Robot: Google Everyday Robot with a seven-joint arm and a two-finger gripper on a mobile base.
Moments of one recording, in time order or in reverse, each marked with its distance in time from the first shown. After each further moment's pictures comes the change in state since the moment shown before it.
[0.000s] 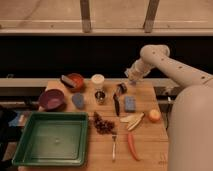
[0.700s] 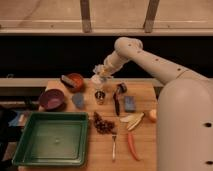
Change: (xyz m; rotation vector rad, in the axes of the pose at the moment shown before) arm 0.010 0.177 0.011 -0.246 0.079 -0.252
